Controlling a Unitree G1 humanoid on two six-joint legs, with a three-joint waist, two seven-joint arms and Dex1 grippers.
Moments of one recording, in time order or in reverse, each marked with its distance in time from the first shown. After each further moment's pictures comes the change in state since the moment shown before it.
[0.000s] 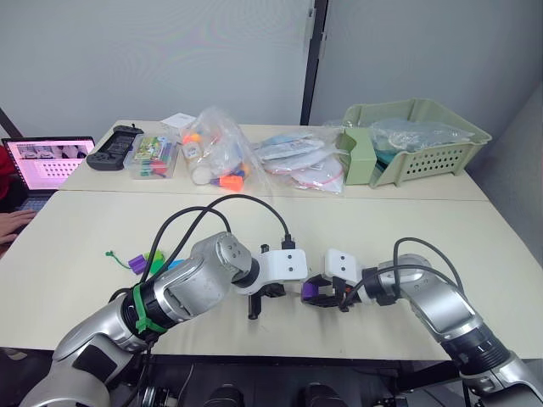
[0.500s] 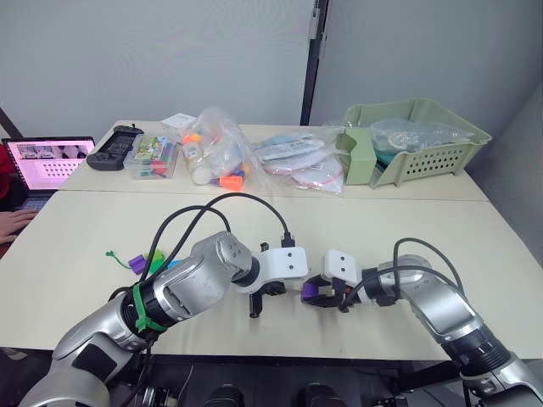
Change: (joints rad) left arm -0.007 0.000 0.002 0.001 -0.039 0.006 0.039; right arm 0.006 -0.001 0.001 -0.010 -0.004 0.001 -0.007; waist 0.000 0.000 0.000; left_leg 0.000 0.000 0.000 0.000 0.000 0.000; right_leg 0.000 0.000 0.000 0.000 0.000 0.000
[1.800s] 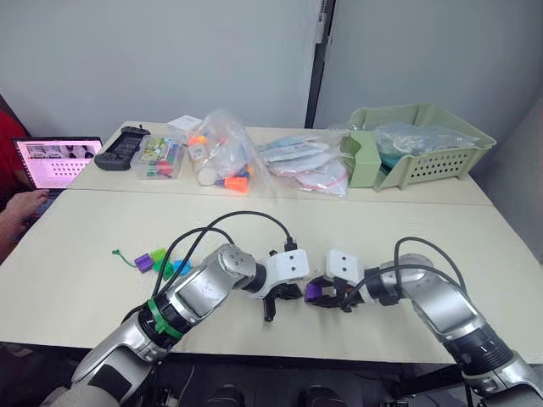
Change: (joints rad) left arm 0.141 -0.140 0.088 0.247 -0.047 -0.350 0.048; right arm -0.005 -0.006 -0.002 -0.005 -0.024 0.027 0.012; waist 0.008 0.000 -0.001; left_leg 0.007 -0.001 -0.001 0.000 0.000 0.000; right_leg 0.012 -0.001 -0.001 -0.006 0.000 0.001
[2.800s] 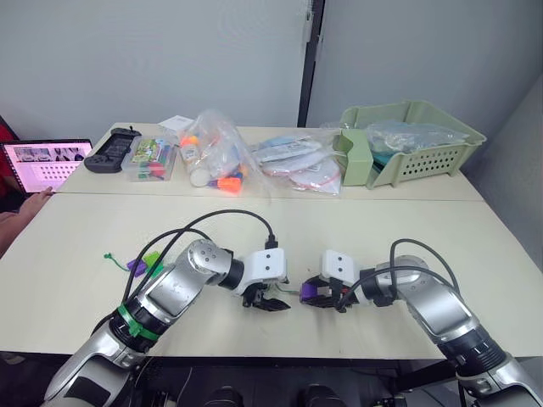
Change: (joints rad) left arm 0.085 0.130 0.127 0.013 -0.022 -0.248 -0.186; right arm 0.005 0.030 0.000 0.003 -0.002 0.002 -0.015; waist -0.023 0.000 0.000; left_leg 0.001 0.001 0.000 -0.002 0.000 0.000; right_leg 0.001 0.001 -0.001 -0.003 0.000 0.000
